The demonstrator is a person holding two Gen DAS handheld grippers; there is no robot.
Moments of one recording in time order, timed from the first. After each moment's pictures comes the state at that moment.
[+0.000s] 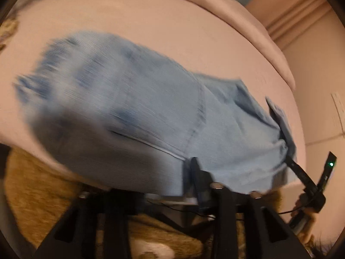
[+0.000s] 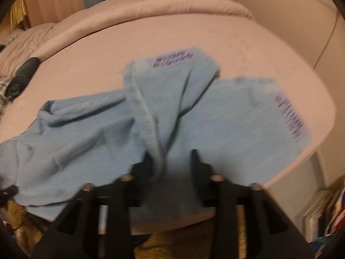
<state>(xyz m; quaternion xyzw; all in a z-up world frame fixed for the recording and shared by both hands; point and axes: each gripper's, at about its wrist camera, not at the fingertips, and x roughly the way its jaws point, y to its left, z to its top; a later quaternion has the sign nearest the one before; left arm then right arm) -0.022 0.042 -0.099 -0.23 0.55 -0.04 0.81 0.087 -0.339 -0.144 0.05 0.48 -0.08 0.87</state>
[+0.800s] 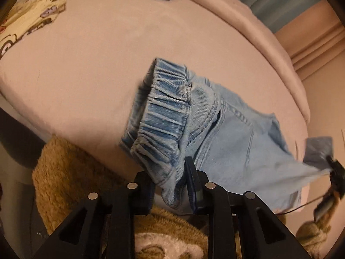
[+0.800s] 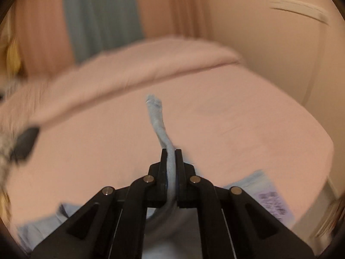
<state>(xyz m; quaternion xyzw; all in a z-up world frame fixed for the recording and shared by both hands) -0.046 0.117 -0.108 -0.28 0.54 0.03 0.80 0.148 -0.420 -0.038 0.13 0.32 -0.11 0.93</state>
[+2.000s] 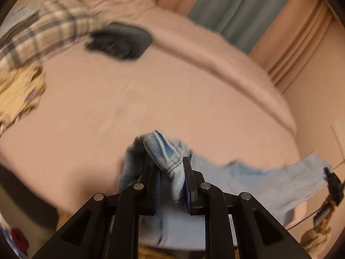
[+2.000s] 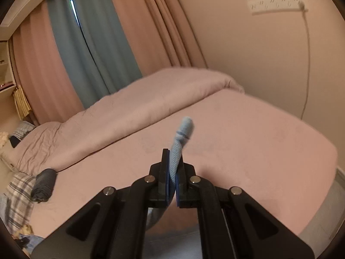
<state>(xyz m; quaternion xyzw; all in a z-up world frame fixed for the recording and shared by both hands) -0.001 0.131 -0.034 -0.22 0.45 0.01 0.87 0.134 -0.509 0.015 0.19 0.23 -0.10 0.95</state>
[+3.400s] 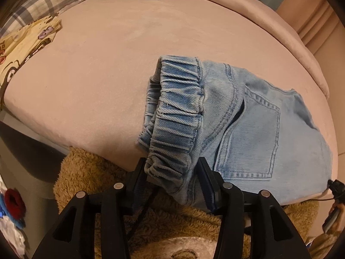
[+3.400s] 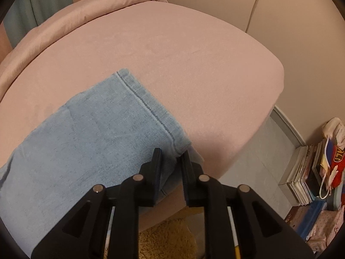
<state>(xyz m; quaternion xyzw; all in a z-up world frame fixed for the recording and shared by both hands) -0.031 0.113 -0.125 -0.16 0.56 0.06 0.81 0.071 -0.555 -0.151 0.13 0.49 -0.27 0.82</state>
